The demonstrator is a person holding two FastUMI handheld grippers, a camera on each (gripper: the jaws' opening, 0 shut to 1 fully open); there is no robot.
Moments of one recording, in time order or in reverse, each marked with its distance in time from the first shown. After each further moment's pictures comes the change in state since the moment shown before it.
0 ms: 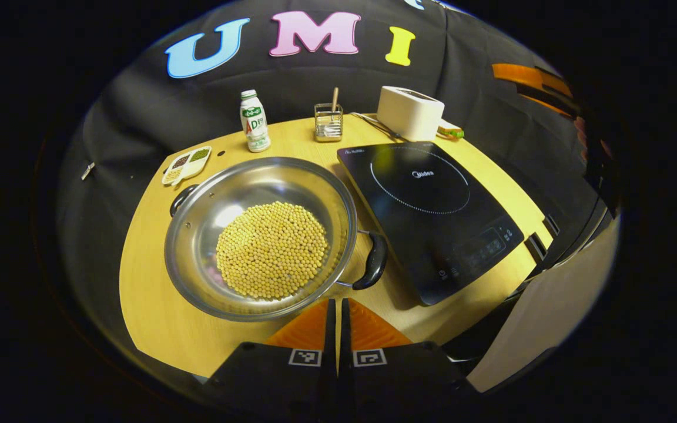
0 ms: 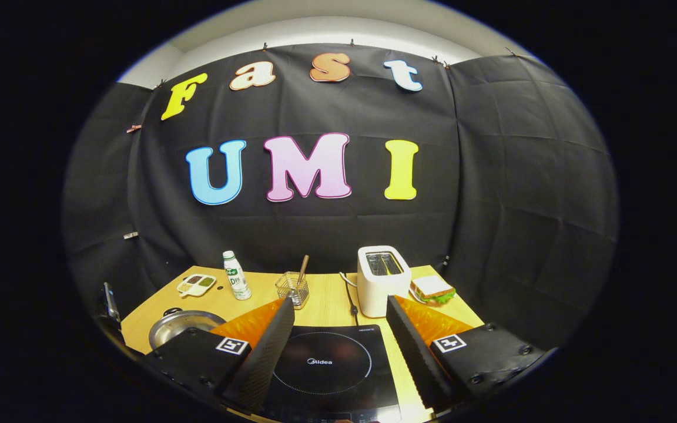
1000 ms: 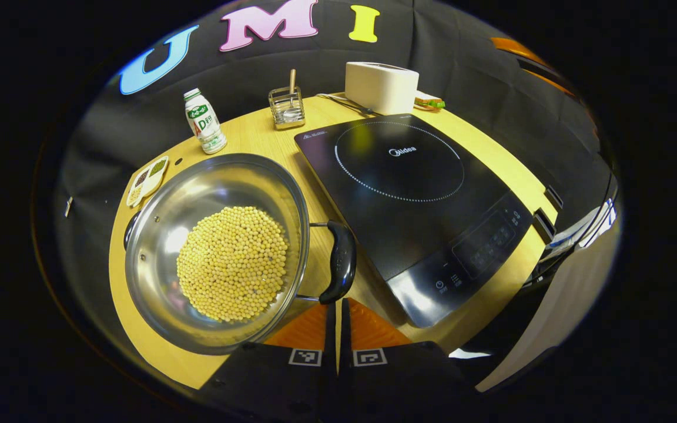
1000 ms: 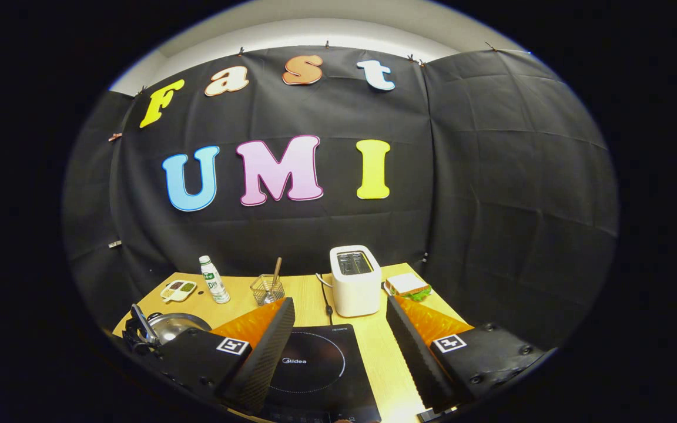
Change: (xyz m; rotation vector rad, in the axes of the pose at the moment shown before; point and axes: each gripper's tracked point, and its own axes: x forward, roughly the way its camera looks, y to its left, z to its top) left arm 0.054 -0.032 0.020 0.113 0.056 -0.052; right arm -0.008 -0.048 0.001 0.040 -0.008 -0.093
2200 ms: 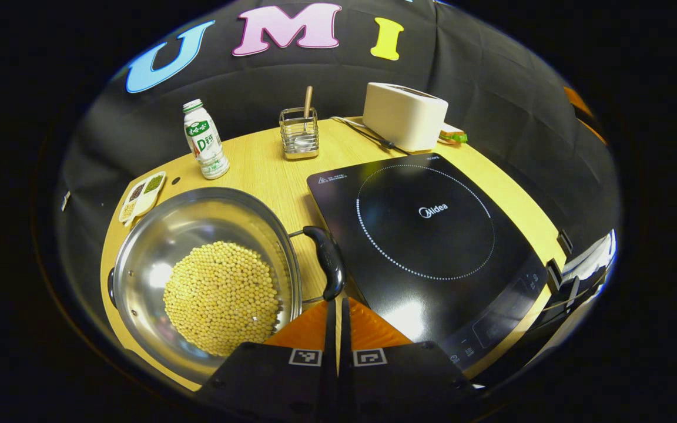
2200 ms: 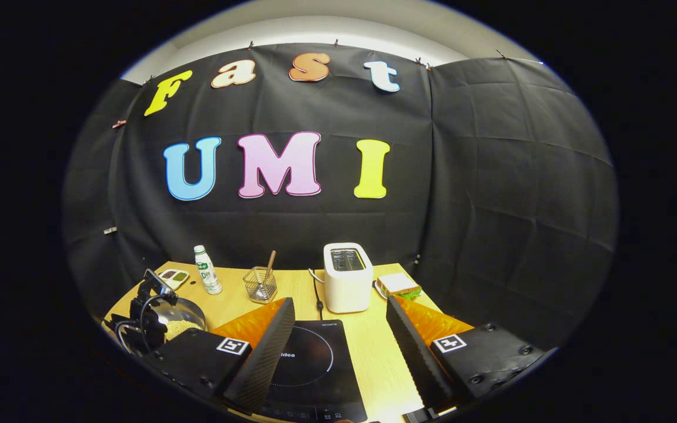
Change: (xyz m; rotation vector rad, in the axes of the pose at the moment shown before) left arm 0.047 0.021 0.077 -0.086 -0.117 -0.001; right arm -0.011 -0.005 -0.004 -0.070 0.009 -0.020
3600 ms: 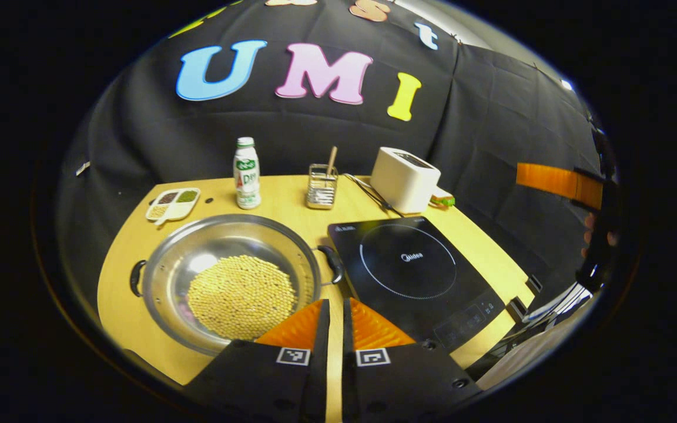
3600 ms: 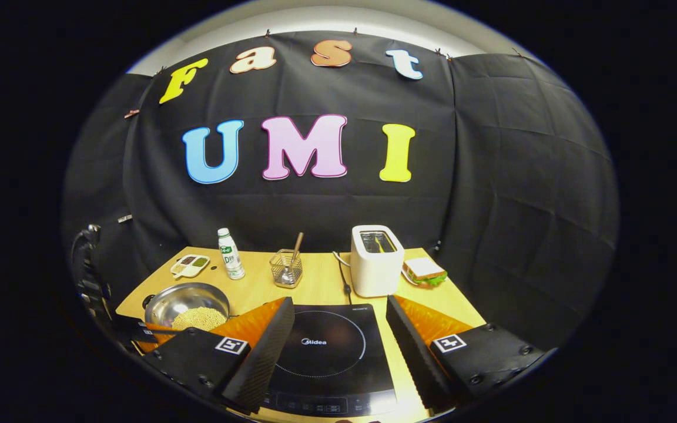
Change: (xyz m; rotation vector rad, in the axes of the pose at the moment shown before) left arm -0.110 0.032 0.019 -0.163 -0.322 0.000; right arm -0.003 0.071 -0.028 -0.013 0.100 0.092
